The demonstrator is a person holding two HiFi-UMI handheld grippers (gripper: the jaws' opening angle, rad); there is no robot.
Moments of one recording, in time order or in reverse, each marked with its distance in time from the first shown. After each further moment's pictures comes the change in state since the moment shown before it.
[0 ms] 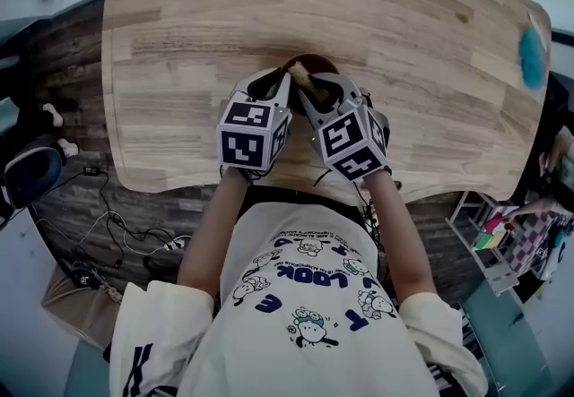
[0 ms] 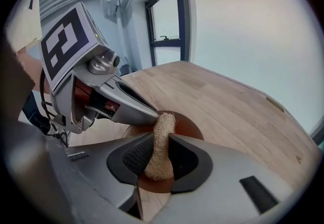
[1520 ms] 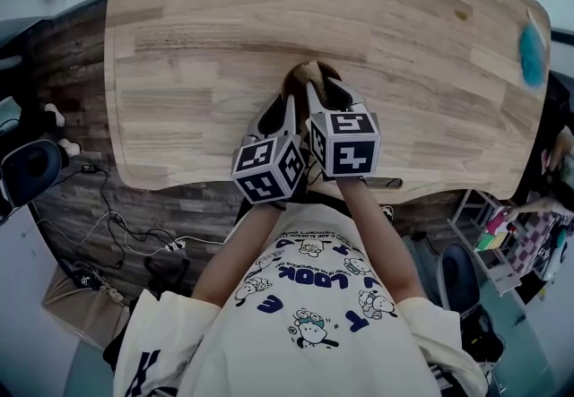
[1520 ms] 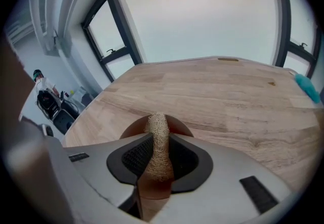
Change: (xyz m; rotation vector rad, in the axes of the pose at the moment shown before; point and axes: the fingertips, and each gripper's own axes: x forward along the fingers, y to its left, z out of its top) left arm -0.025 -0.017 -0.046 -0.447 -0.193 0.144; right arm -0.013 -0.022 -0.020 0.595 -0.040 -0.254
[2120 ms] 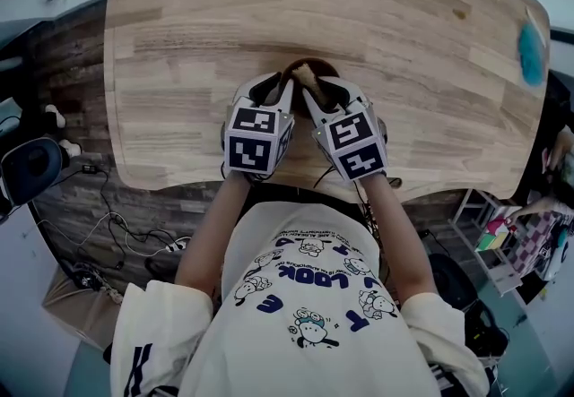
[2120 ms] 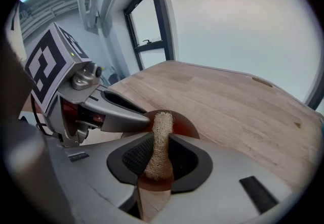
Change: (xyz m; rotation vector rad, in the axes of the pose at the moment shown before) left arm 0.024 -0.008 0.028 0.505 0.200 -0.115; right arm -0.003 0.019 -0.004 -0.382 0.022 0.206
